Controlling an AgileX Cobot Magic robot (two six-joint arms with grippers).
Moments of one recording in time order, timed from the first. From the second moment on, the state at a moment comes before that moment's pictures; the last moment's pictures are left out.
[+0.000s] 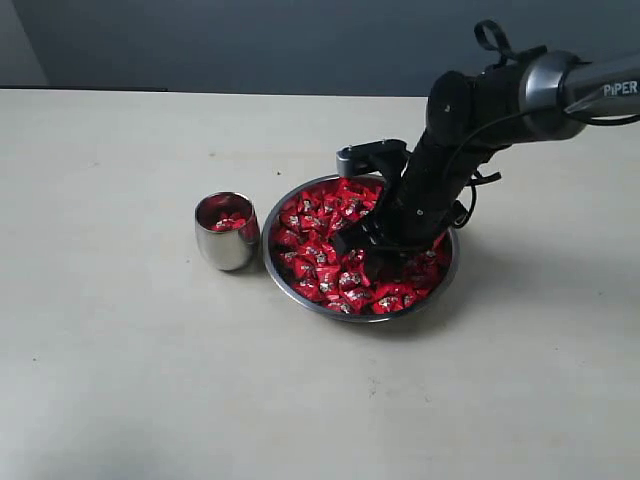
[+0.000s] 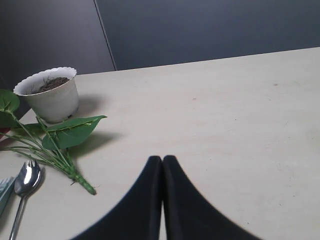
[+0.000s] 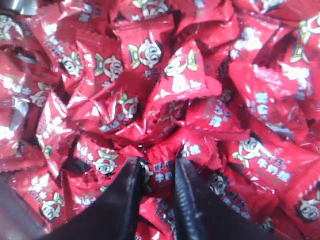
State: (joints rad) left arm 0.22 0.00 0.00 0.16 0.30 -0.01; right arm 0.59 2.06 -1.29 0.35 0.77 -0.31
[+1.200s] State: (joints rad) left arm 0.22 0.00 0.00 0.16 0.30 -0.01; right arm 0.80 2.23 -1.88 0.46 0.90 -0.29
